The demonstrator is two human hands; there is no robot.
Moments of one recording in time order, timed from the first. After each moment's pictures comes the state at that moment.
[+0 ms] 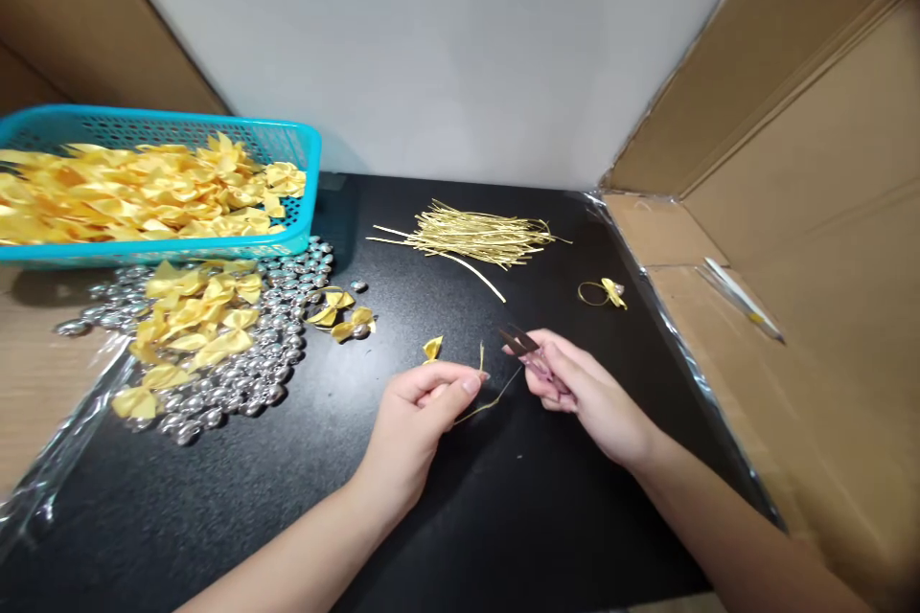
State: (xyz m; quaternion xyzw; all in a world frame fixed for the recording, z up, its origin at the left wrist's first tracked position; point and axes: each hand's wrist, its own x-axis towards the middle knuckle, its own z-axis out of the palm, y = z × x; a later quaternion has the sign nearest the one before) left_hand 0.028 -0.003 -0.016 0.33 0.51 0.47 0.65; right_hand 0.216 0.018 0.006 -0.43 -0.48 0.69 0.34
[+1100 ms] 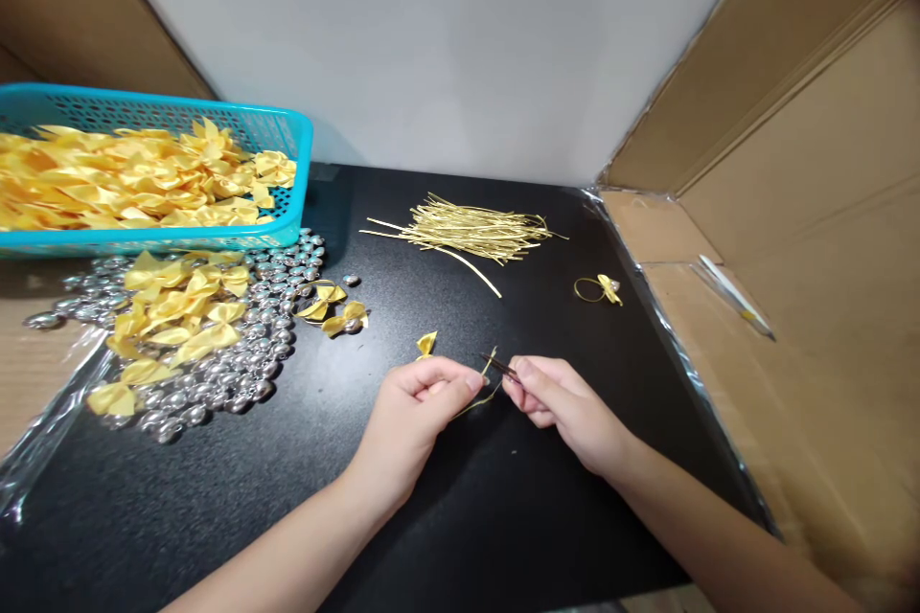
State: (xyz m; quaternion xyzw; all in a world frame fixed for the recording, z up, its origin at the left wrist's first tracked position) left_hand 0.028 -0.001 -0.009 0.34 0.51 0.42 0.66; right_hand 0.204 0.010 -0.002 -0.46 -0.47 0.69 0.29
